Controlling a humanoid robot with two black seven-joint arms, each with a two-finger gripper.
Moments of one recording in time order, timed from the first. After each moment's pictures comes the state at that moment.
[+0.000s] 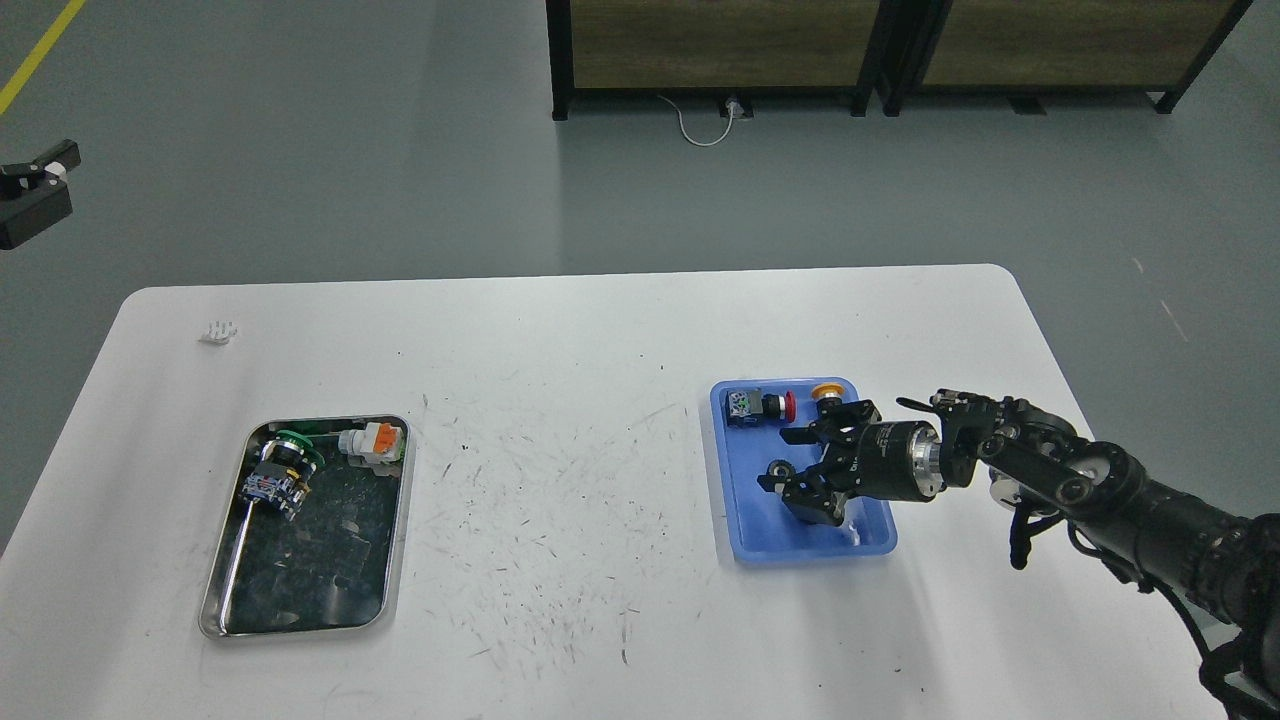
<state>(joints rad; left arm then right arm) -0.92 0.97 -0.29 -0.88 0.36 -0.25 -0.32 0.73 -0.37 0.20 0.63 -0.80 0.57 0.27</state>
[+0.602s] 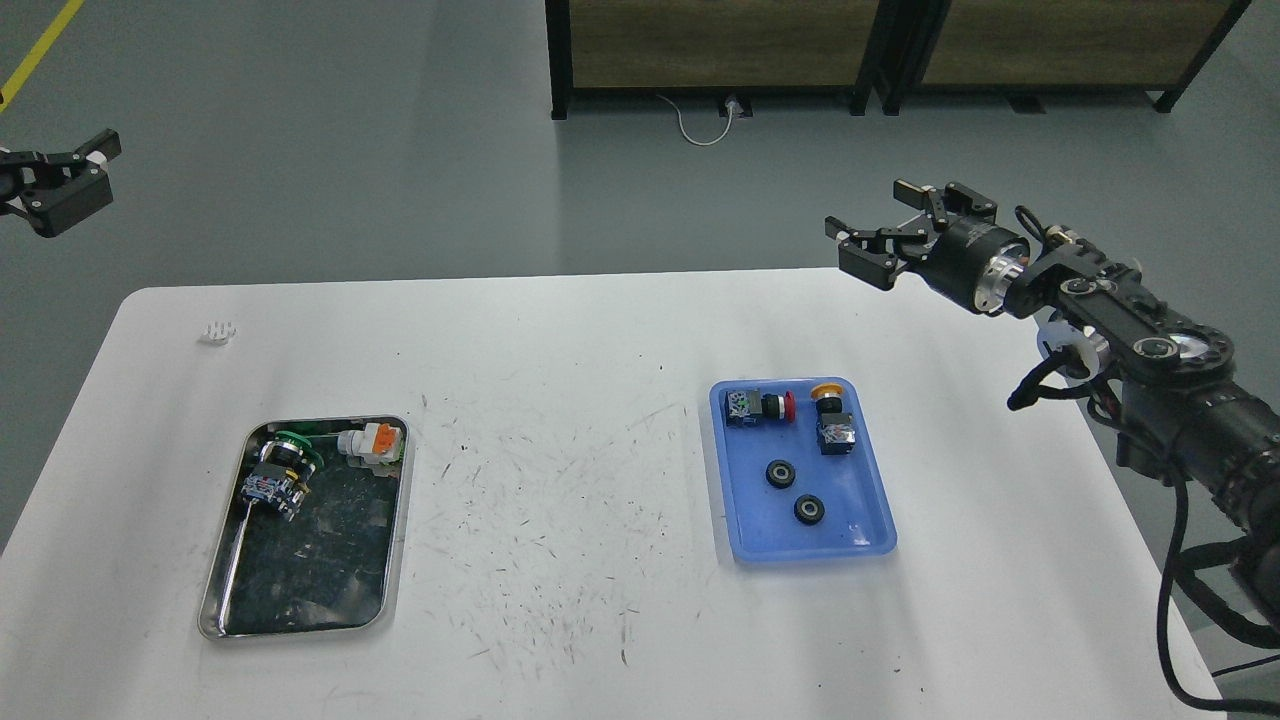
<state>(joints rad) -0.95 0.92 -0.30 -0.90 0.36 -0.24 -0.32 0.87 -0.40 0.60 0.49 -0.61 0.37 0.25</state>
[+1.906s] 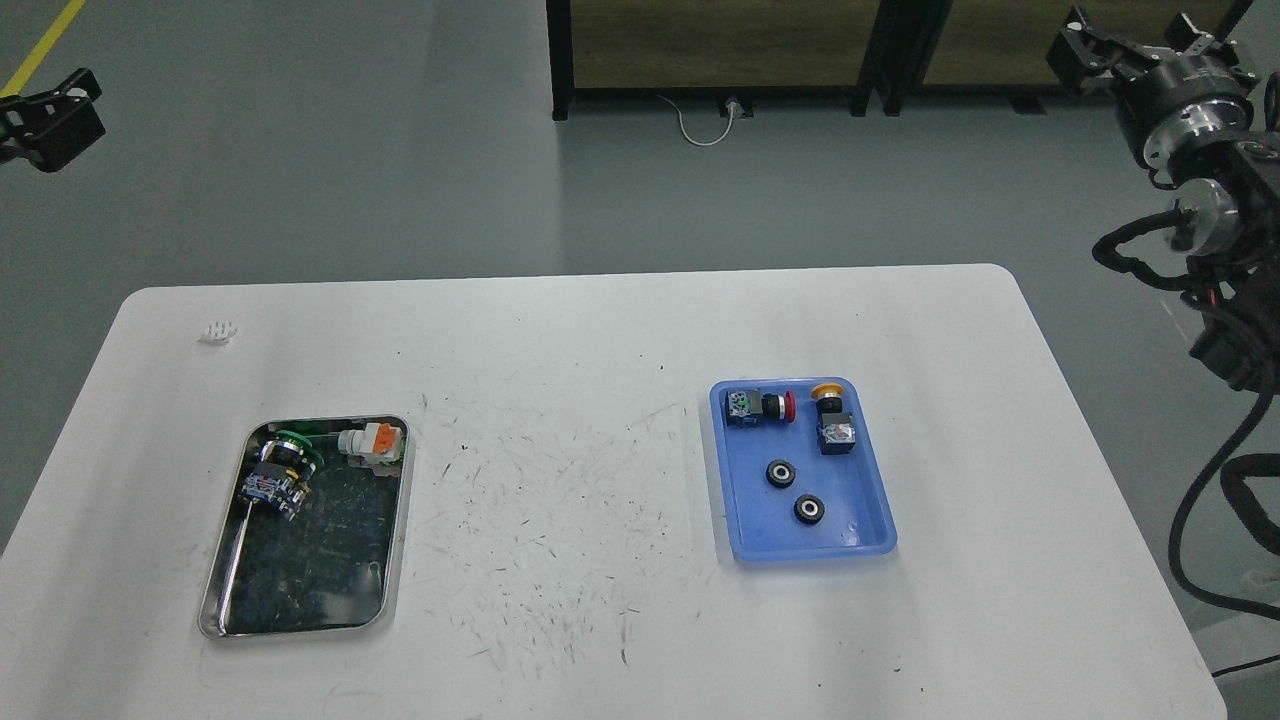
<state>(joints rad) -0.95 0.89 -0.39 -0.96 0.07 -0.07 -0.17 1.03 -0.48 0.77 0.42 -0.44 0.07 0.21</state>
